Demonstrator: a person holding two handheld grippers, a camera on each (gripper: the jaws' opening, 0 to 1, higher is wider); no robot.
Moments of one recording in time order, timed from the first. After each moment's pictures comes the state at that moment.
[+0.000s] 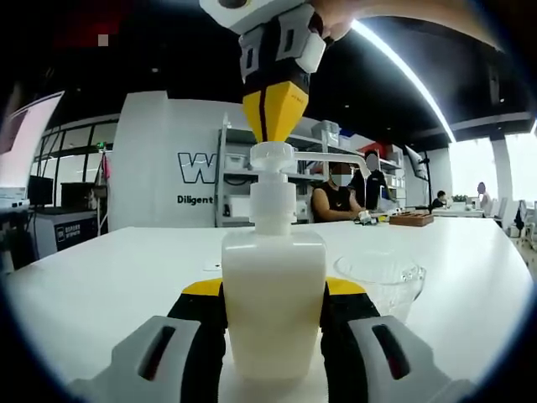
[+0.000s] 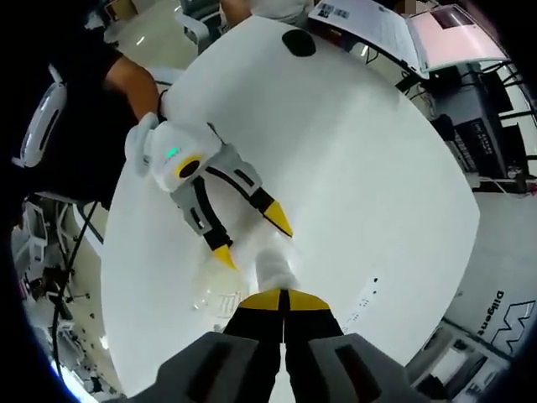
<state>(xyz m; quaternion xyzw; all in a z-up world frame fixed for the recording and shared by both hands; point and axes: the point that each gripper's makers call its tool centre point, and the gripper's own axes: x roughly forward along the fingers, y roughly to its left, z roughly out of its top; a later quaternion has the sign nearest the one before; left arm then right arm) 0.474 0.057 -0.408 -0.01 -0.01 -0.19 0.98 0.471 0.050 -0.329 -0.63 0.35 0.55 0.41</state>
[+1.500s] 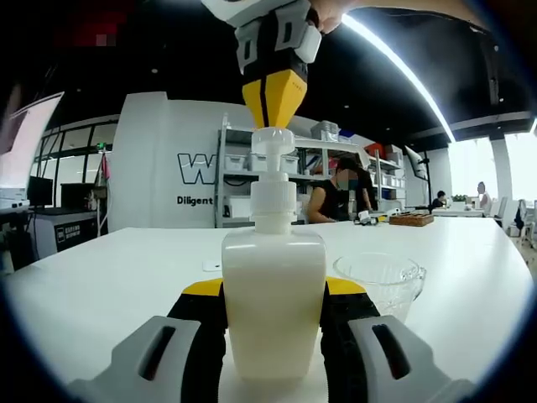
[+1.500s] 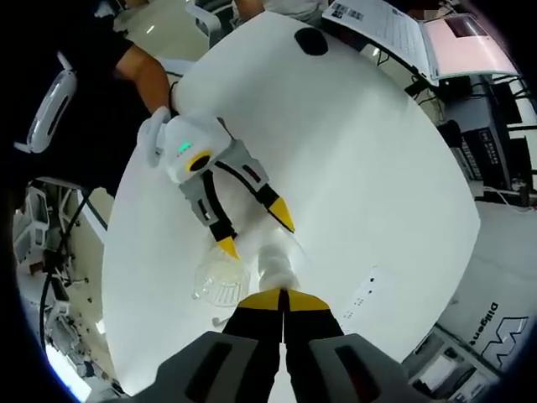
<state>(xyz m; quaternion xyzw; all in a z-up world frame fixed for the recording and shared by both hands) 0.475 0.057 -0.408 -0.01 -0.01 -0.19 0.98 0.468 0.048 -0.317 -0.66 0.34 0.56 0.38</state>
